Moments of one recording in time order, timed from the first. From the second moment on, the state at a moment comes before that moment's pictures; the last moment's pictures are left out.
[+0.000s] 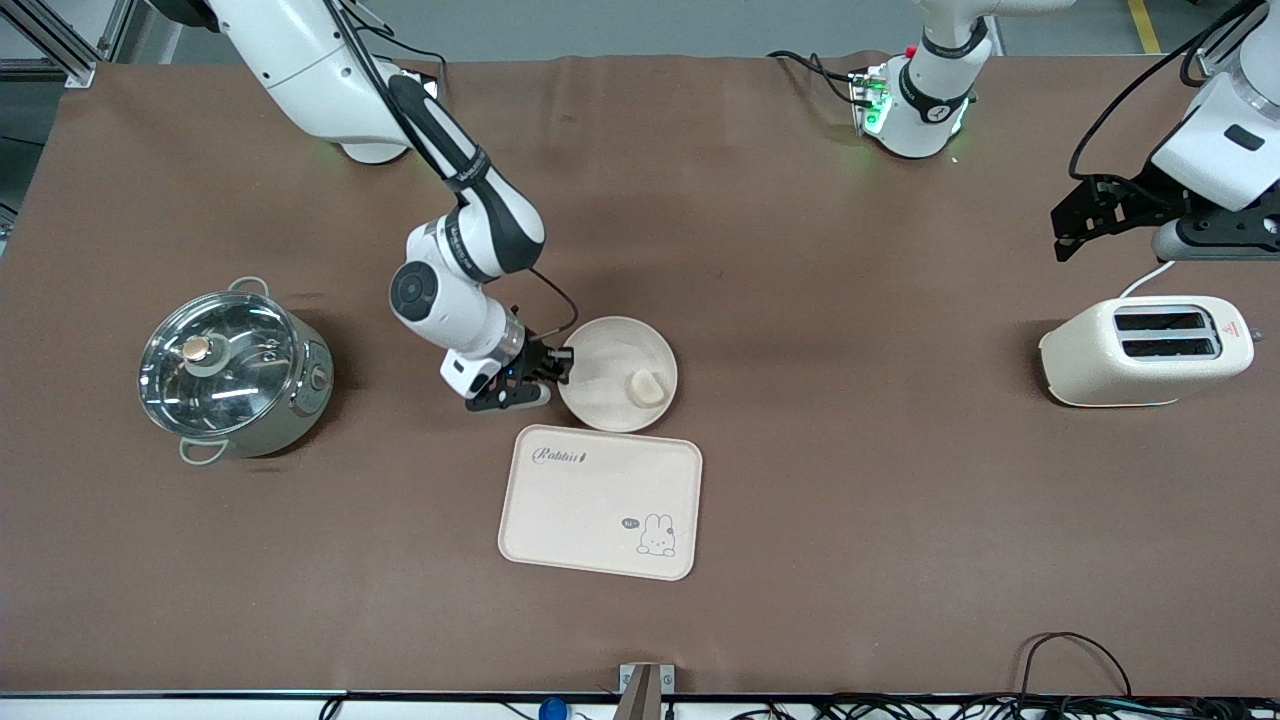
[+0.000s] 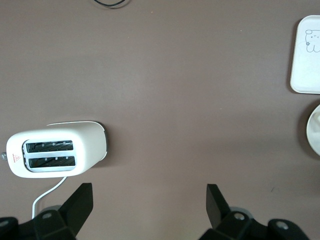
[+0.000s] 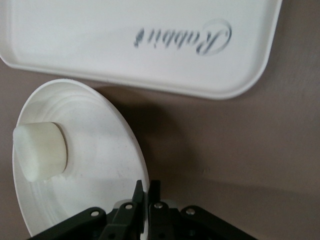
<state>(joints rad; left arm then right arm) -0.09 -0.03 -0.08 -1.54 0.07 1.56 -0.09 0.38 0.53 0.22 -2.02 0.45 2.70 0.11</state>
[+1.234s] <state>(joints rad) -0.26 0.25 -0.23 -1.65 -0.02 1.91 -0.75 0.09 0.30 0.25 -2.04 0.54 2.23 0.04</state>
